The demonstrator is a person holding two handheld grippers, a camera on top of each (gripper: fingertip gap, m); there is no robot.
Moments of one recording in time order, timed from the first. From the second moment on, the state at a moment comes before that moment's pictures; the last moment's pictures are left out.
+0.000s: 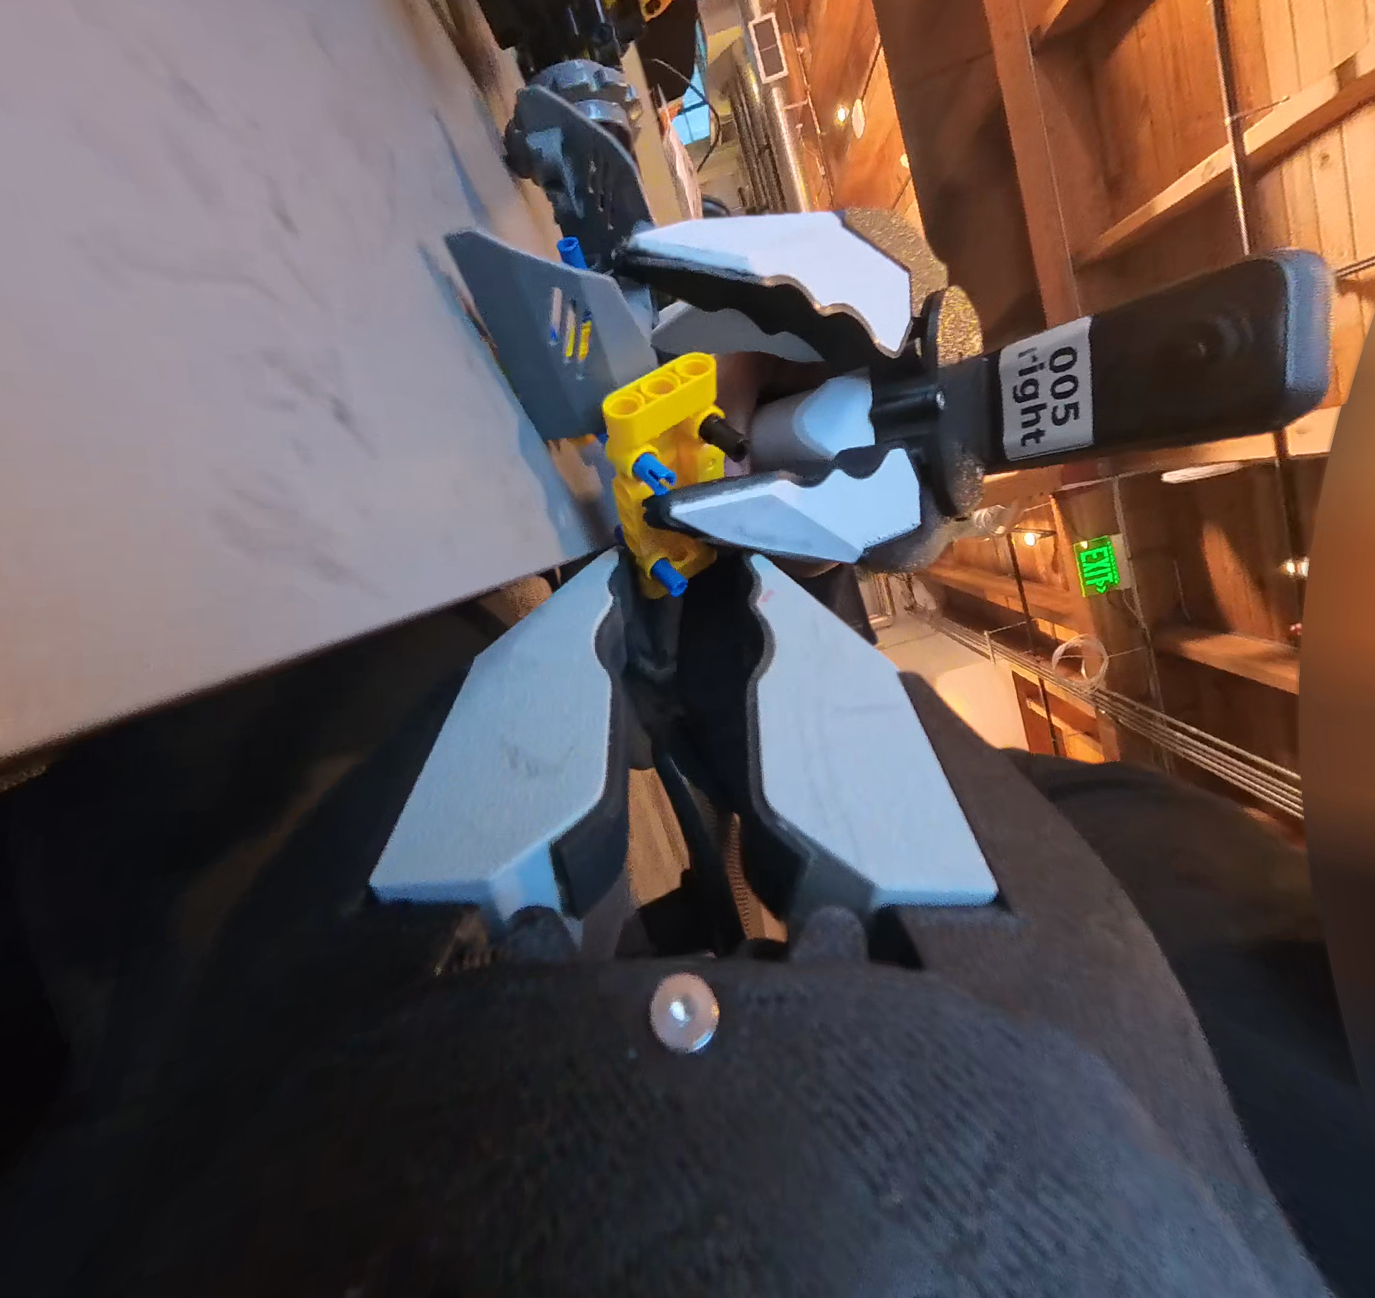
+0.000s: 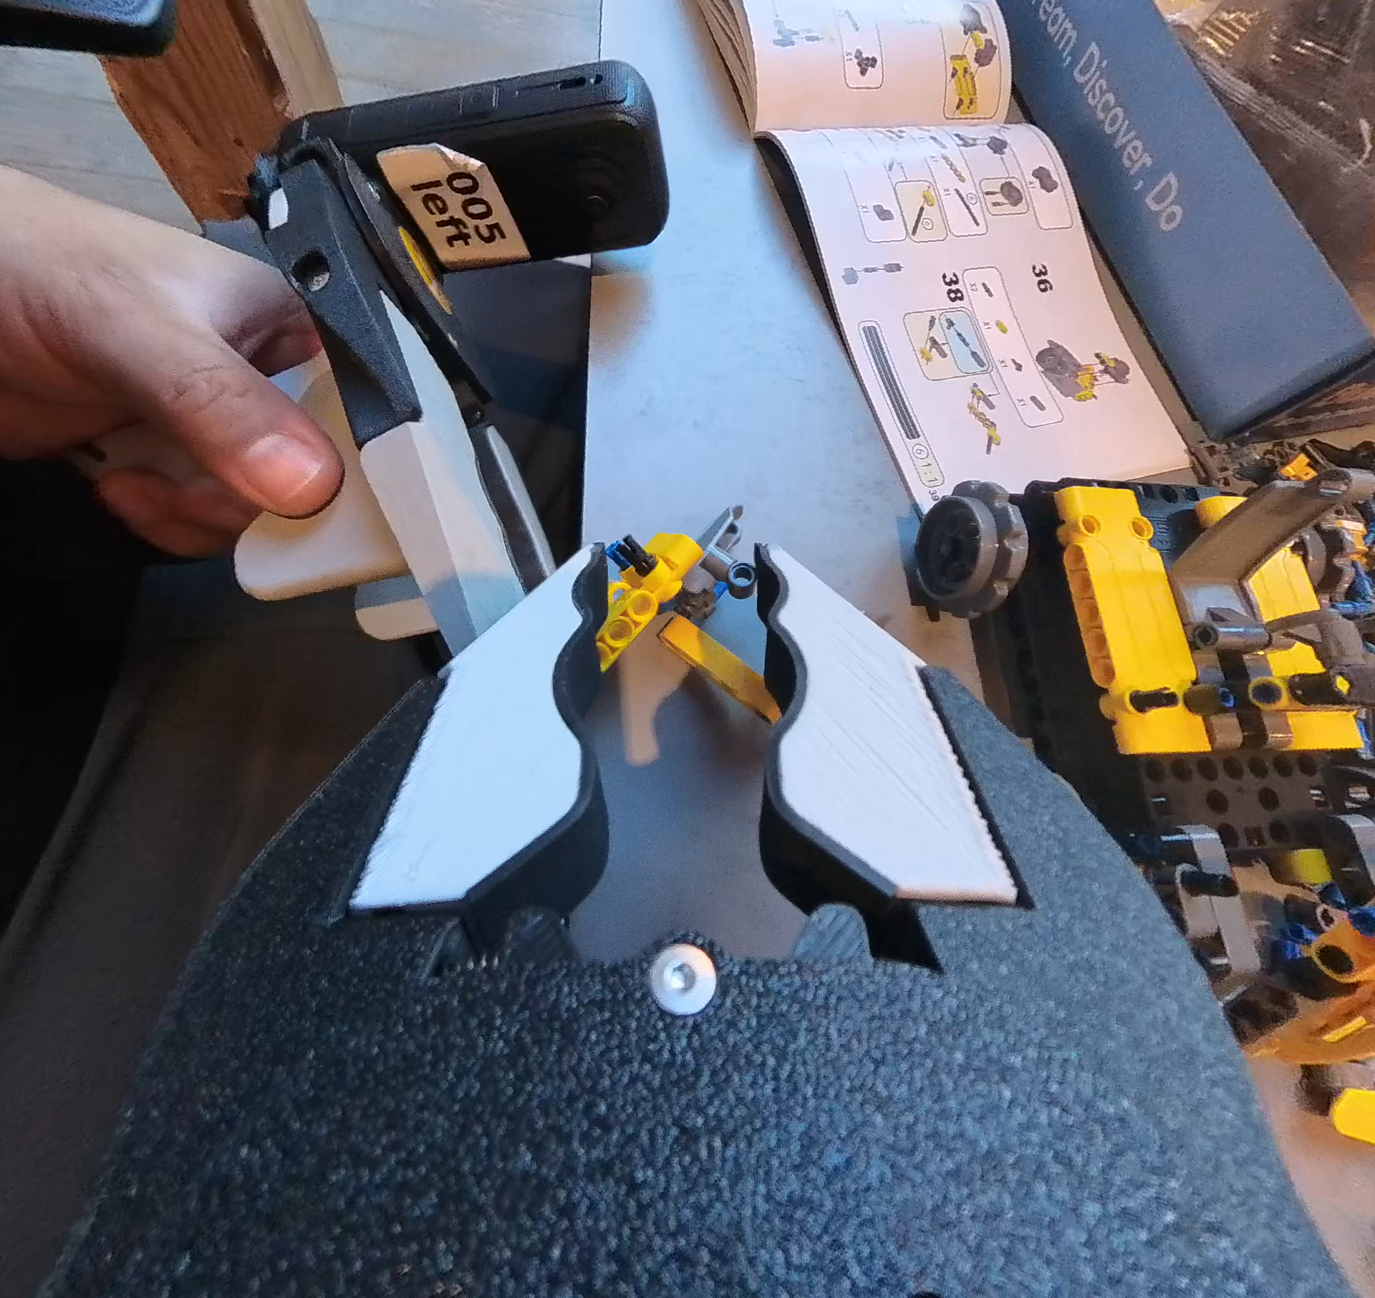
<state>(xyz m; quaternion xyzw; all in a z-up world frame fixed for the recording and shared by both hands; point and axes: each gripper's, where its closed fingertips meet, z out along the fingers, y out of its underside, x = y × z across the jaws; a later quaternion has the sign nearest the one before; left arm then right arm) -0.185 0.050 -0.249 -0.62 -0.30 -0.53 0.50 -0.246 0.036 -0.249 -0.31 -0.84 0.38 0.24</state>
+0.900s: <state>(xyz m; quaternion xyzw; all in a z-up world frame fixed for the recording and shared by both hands) -0.168 0.039 -0.252 -0.68 -0.22 -0.48 0.51 -0.200 0.029 -0.240 -0.48 -0.72 0.49 0.11</state>
